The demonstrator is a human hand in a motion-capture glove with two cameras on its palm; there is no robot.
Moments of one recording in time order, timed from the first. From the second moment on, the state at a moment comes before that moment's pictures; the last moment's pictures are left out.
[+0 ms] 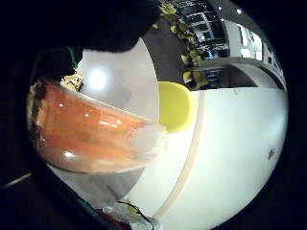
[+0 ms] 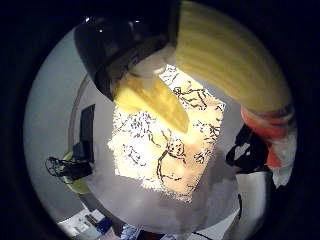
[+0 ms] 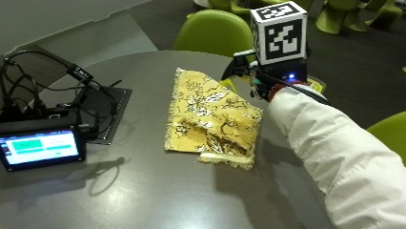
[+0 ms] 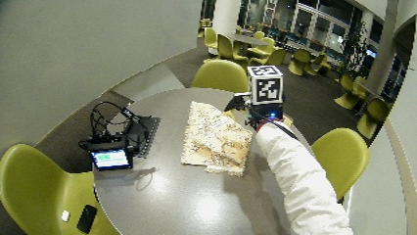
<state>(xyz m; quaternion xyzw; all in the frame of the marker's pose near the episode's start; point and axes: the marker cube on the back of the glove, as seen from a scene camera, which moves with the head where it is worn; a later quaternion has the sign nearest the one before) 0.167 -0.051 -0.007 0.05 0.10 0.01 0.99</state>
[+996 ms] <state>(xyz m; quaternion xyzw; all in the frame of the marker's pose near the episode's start) 0.137 -0.047 -0.019 0.11 -0.23 -0.05 0.96</state>
